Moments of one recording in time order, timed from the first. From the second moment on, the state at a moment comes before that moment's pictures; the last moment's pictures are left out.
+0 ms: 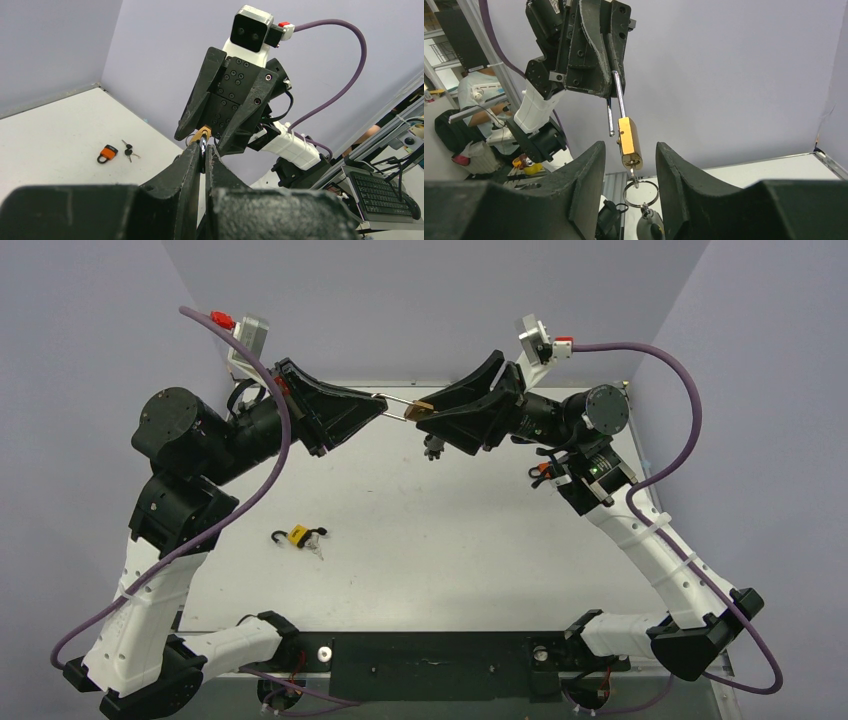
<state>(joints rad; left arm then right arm) -0.60 1.09 1.74 -0.38 0.45 -0.67 0.64 1.26 1.46 0.34 -0.80 0.62</state>
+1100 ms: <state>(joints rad) -0.60 0.98 1.65 -0.54 0.56 -0.50 0.66 1.10 1.29 0.27 -0.81 0.67</state>
